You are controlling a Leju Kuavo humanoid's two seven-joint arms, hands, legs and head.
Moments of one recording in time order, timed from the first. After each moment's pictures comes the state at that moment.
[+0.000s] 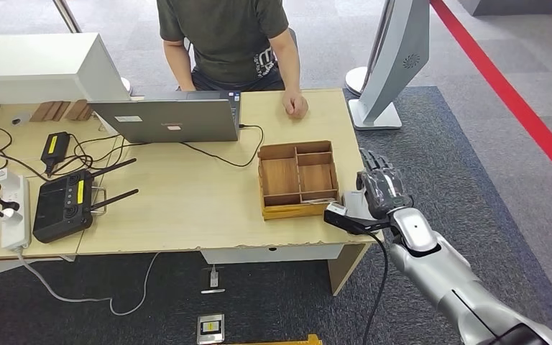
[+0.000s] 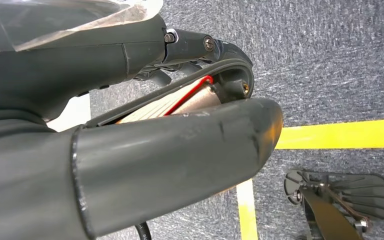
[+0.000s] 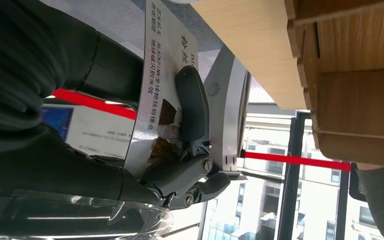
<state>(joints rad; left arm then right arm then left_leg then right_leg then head) -0.13 0.13 -1.24 -0.20 1.01 0.22 0.07 -0.56 -0.36 0.64 -0.83 1.03 -0.47 0.15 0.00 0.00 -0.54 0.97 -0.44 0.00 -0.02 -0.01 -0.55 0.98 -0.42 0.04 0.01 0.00</state>
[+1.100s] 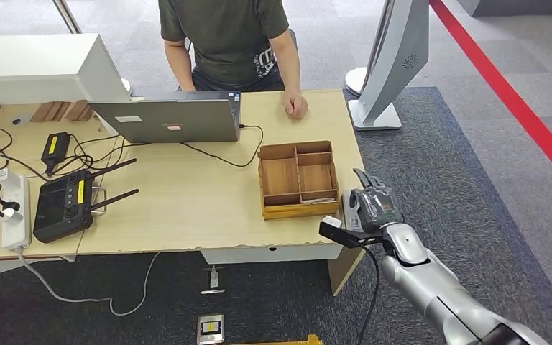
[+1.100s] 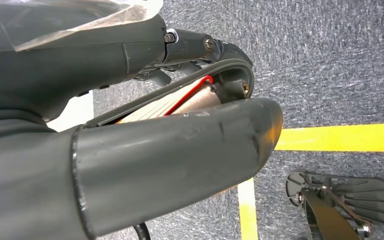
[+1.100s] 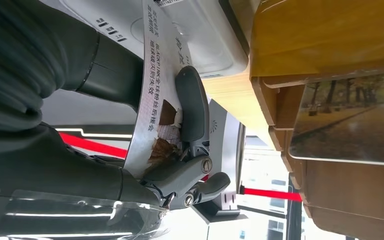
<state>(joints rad) -0.13 0.13 -1.24 -0.20 1.02 0.23 0.08 -0.56 -0.30 0.68 -0.65 0.91 -0.53 0.08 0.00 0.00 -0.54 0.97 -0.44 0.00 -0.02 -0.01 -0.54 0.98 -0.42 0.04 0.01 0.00</state>
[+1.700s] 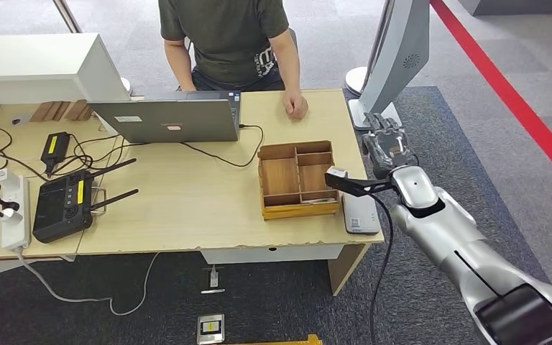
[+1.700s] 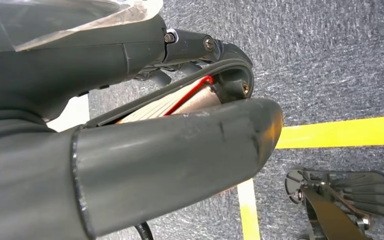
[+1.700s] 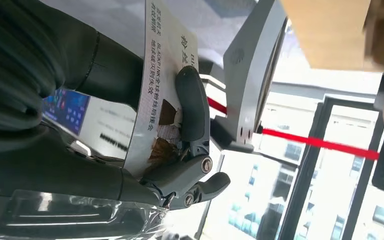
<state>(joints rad) -0.13 0.14 -1.24 -0.20 0.99 0.19 0.06 -0.79 -0.38 0.72 -0.83 1.13 -0.27 0.25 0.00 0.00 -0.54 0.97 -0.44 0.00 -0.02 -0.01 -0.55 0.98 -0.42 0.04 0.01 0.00</state>
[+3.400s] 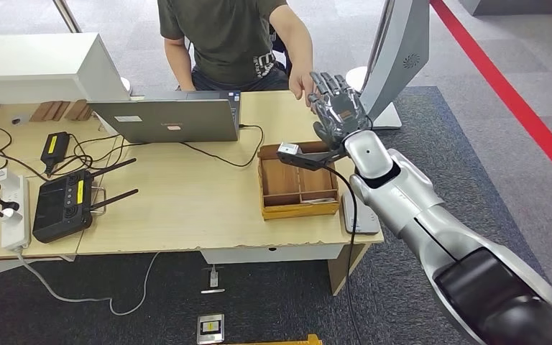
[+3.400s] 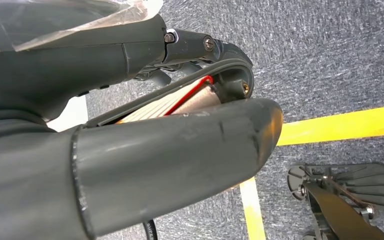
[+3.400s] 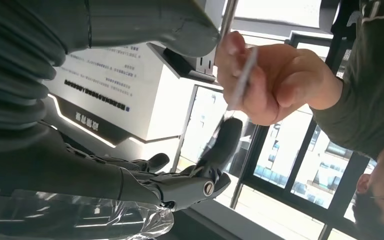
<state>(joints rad) -0.13 0.13 -1.25 -0.20 0.95 0.18 0.06 -0.97 -0.17 0.78 -0.73 1.30 -0.30 0.24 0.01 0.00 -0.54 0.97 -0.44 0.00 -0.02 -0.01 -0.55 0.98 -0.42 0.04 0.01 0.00</state>
